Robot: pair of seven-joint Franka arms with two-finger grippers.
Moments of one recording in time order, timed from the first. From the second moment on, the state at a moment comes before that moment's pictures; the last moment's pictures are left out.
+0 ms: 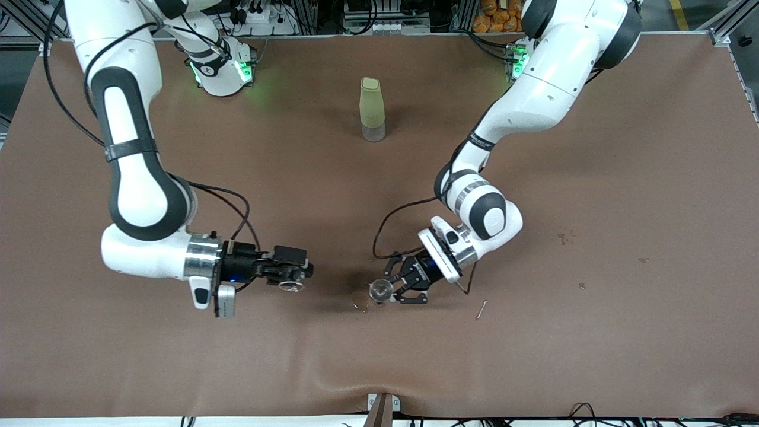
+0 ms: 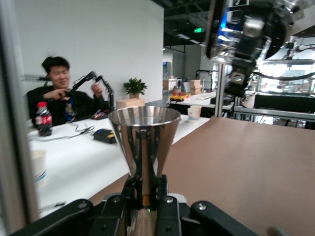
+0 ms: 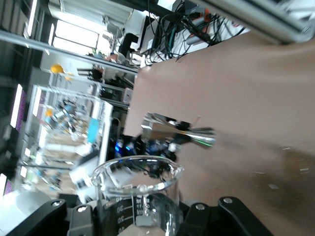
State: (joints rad) left arm -0.44 0.89 -0.09 -1.37 -2.29 2.41 2.55; right arm 0.23 0.65 -0.03 -1.40 1.33 1.97 -0.71
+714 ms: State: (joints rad) left arm -0.10 0.89 -0.08 -1.60 -1.92 2.20 2.52; right arm -0.02 0.73 -0.03 -1.50 1.14 1.92 -1.49
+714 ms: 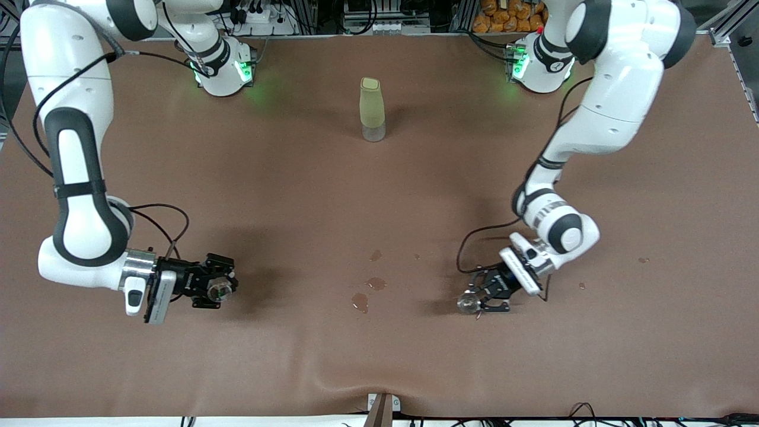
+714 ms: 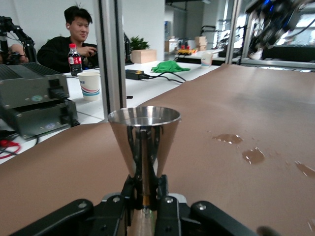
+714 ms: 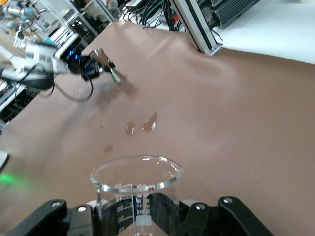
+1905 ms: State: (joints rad) left arm 0.44 0.88 -0.08 -1.61 -1.14 1.63 2.39; right arm -0.38 0.95 -0.03 -1.50 1.18 1.83 -2.57
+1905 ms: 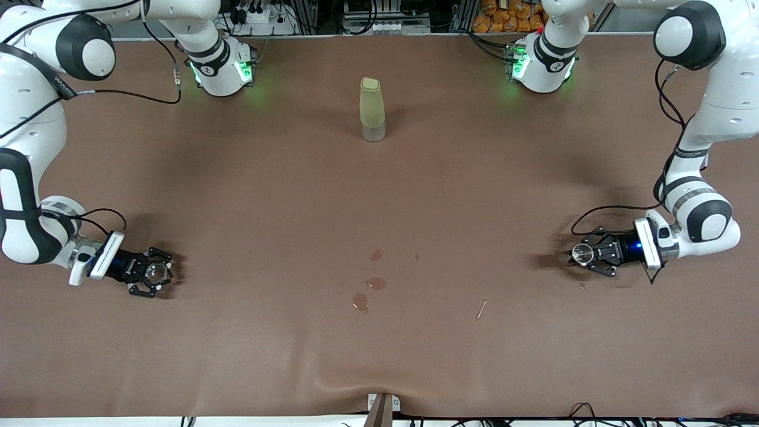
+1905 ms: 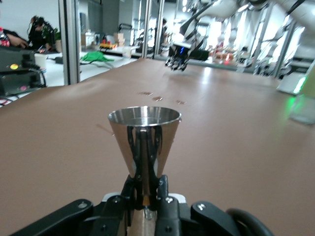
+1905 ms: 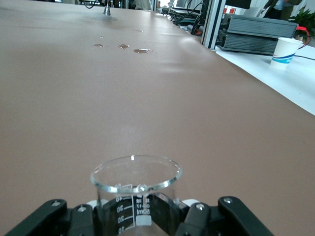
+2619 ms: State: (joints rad) left arm 0.48 0.89 -0.08 -1.63 -1.11 1.55 2.45; right arm -0.41 0.95 -0.03 -1.50 1.22 1.76 -2.56
